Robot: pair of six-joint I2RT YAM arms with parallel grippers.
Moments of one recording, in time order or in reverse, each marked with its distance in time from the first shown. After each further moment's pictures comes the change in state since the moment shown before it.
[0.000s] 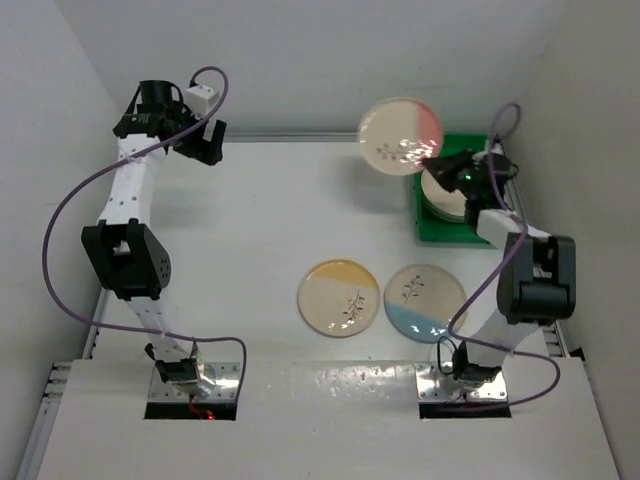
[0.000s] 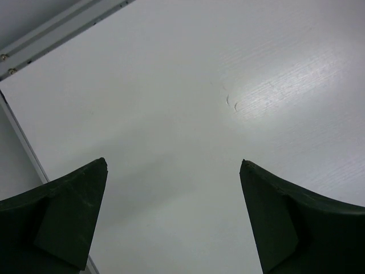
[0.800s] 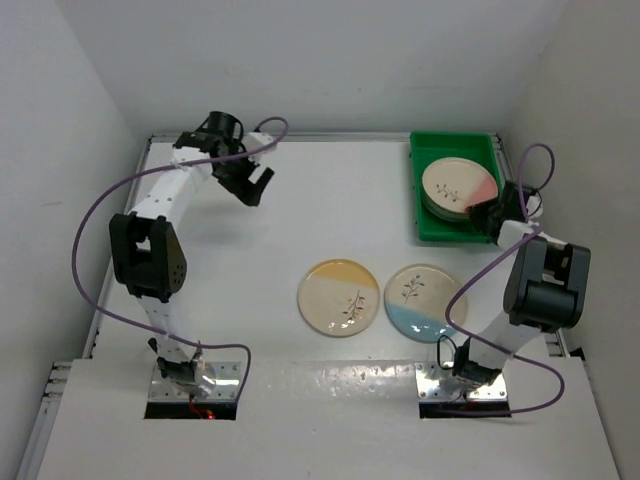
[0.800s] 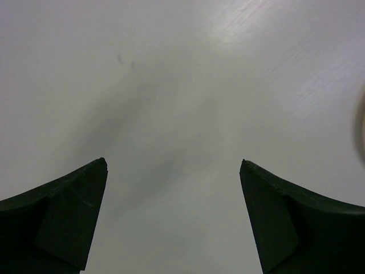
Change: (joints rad) left arm -0.209 0.005 -0.190 -0.083 -0.091 0.081; right arm -0.281 -0.085 -0.162 -0.398 0.449 -0.013
